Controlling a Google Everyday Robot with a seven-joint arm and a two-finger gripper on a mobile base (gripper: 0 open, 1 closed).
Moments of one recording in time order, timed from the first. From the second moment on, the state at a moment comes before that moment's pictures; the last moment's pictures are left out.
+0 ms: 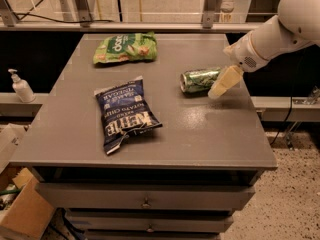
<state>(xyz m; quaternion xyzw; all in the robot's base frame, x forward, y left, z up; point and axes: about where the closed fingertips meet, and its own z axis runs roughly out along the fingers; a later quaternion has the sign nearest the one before) 0.663 -0.183 0.848 -0.54 0.78 0.09 0.31</state>
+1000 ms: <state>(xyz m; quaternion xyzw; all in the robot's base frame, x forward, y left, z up) 0.664 -0.172 0.842 -0.55 0.76 0.11 0.32</state>
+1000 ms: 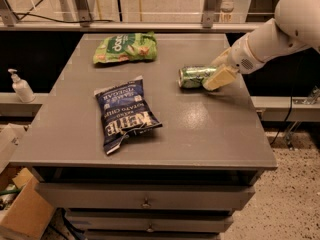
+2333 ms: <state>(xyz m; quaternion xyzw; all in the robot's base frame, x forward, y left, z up) 0.628 -0.172 0.897 -0.53 0.75 0.16 0.36</state>
